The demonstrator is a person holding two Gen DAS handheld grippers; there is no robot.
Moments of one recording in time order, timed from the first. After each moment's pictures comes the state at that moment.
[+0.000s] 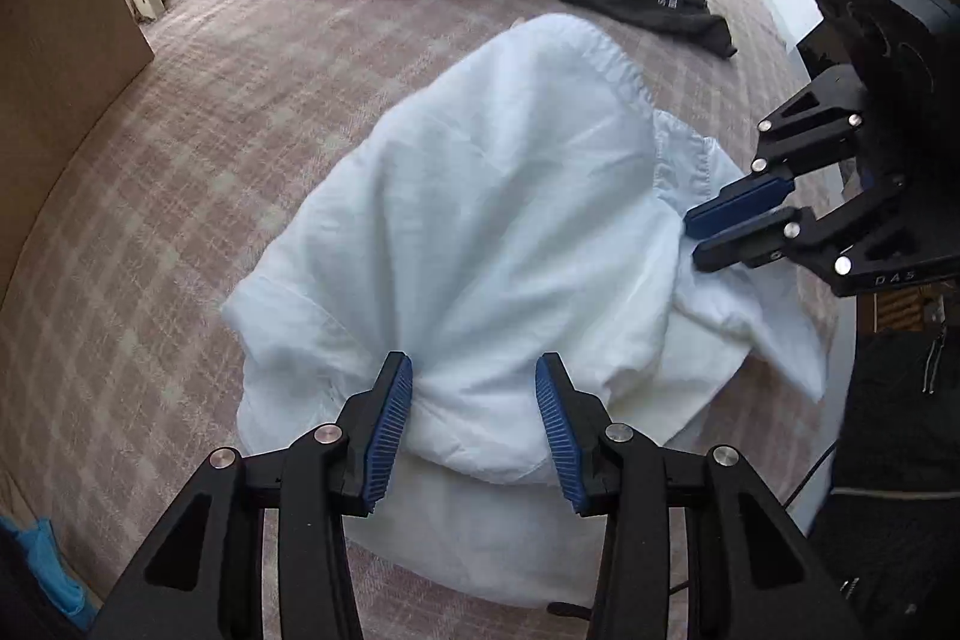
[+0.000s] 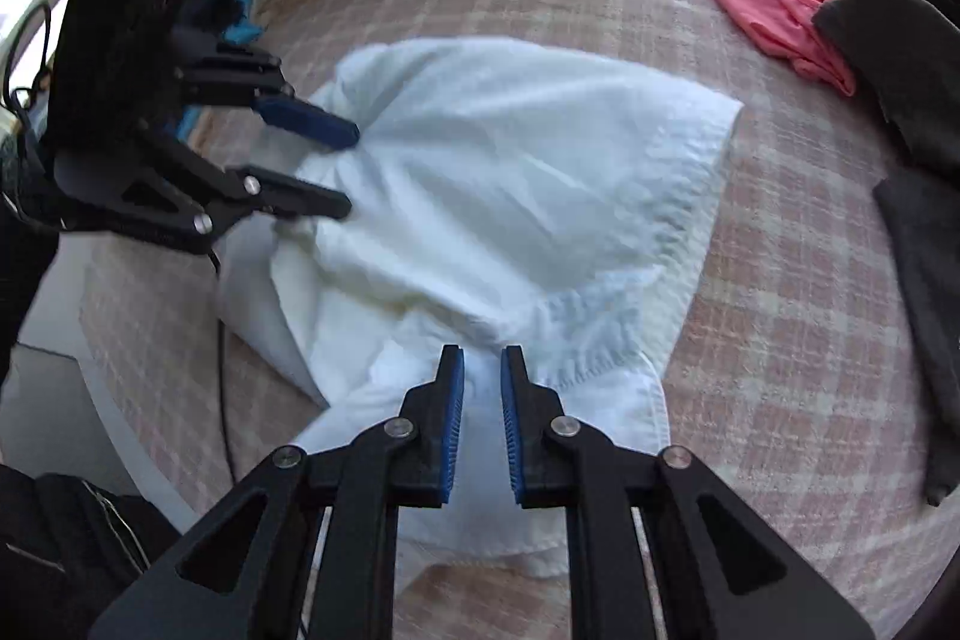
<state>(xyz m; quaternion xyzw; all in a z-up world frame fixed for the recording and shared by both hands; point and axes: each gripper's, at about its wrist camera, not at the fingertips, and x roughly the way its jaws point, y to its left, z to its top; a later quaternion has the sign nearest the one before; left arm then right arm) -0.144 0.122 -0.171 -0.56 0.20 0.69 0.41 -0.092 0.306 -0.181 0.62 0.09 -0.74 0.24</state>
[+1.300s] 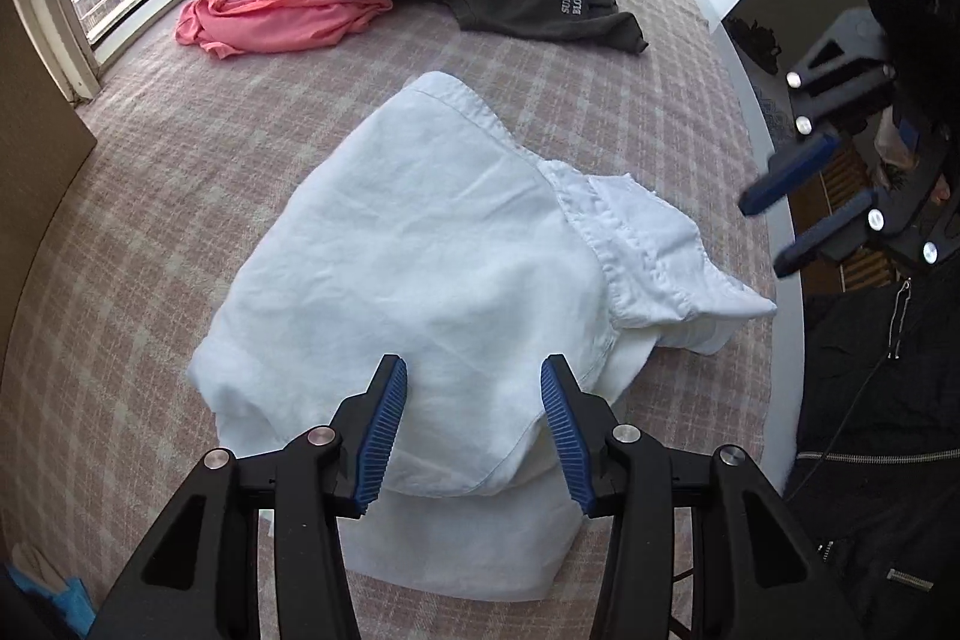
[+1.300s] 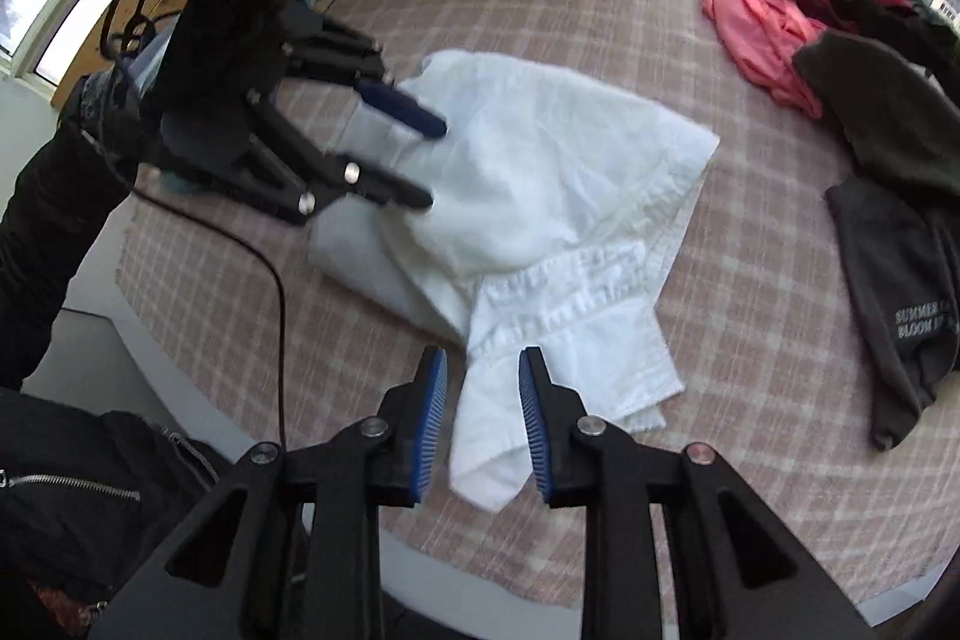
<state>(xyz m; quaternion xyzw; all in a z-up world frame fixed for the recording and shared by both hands) -0.127 0.139 -0.147 -0.55 0.23 0.65 0.48 -0.071 0.285 -0.109 0.59 0.07 -0.75 0.28</state>
